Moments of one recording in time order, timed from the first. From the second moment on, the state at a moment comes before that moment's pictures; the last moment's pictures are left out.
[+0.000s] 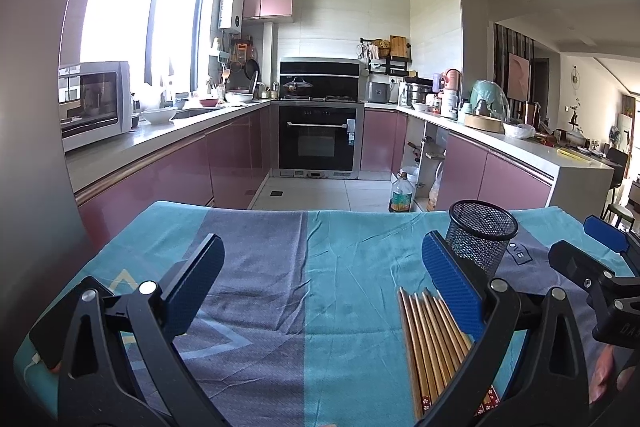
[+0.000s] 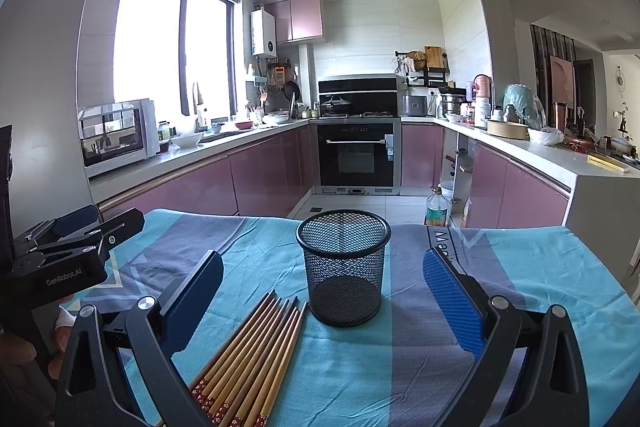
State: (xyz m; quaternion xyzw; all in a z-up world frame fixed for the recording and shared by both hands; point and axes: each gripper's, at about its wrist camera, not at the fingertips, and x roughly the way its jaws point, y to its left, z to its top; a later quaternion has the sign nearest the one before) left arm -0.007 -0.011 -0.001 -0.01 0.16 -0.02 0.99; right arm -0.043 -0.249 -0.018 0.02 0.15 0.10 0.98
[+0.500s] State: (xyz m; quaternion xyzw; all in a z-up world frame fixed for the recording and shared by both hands) left arm 0.025 -0.023 -0.037 0.02 0.27 -0.08 0.96; right arm -0.024 -0.247 -0.046 0.01 0.25 0.13 0.96
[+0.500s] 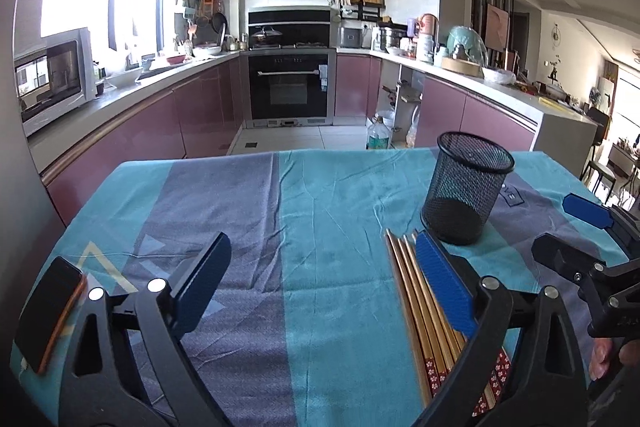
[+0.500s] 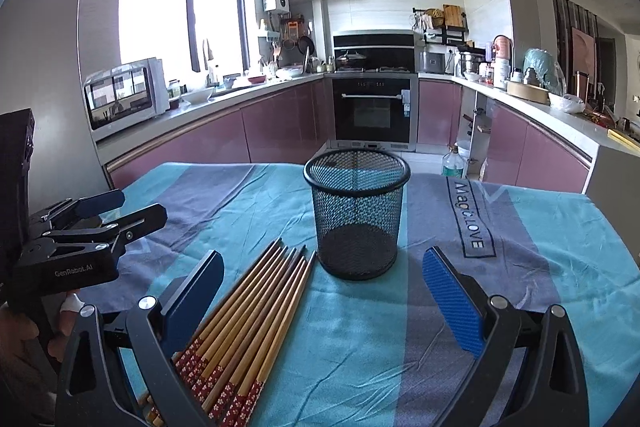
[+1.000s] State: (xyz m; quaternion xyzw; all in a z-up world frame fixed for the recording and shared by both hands) left arm 0.053 -0.054 -0.096 0.06 0.38 -0.16 0.91; right arm 0.006 -0.228 -0.091 -0.01 0.39 0.16 0.91
